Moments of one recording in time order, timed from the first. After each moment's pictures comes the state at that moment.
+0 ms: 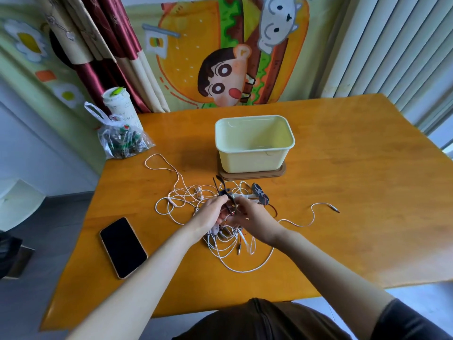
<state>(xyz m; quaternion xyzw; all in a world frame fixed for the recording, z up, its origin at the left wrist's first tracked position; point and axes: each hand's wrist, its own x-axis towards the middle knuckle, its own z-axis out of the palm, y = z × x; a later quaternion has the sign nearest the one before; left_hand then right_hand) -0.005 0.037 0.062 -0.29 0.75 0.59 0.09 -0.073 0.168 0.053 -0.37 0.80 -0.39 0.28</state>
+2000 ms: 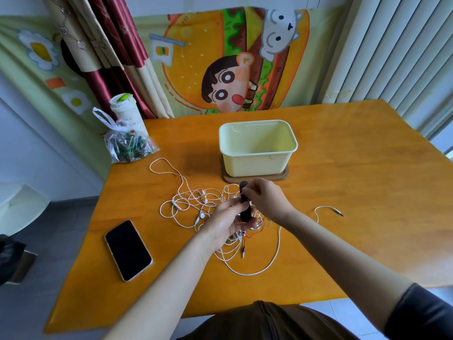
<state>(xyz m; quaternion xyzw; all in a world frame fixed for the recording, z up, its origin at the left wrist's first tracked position) -0.004 0.066 0.076 -0.29 0.50 0.82 0.05 -0.096 0.159 0.087 -0.27 0.86 -0.39 0.16</state>
